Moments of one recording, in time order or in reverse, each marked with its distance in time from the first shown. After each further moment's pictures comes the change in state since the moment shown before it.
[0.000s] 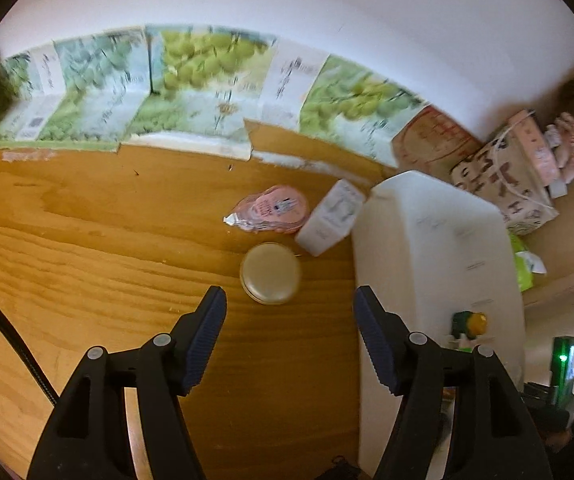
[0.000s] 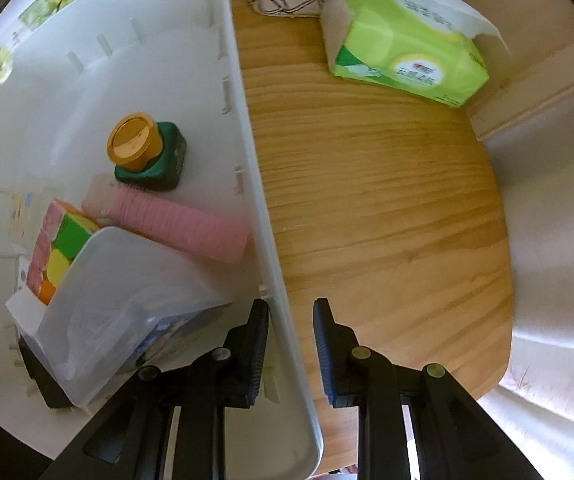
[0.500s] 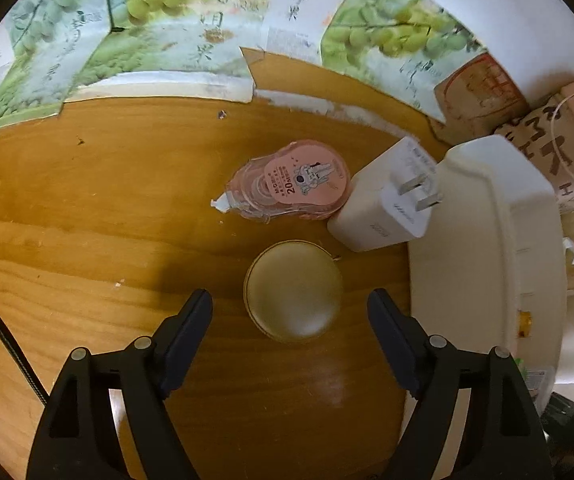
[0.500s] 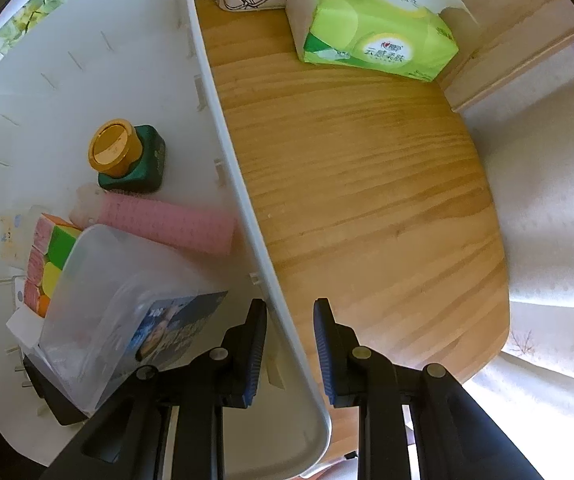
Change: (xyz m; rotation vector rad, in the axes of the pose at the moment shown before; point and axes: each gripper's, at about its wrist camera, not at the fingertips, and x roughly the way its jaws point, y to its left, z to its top) left arm 0.081 0.011 0.018 0.023 0.187 0.011; right arm 0.000 -0.008 -0.014 0.103 0.032 -0.038
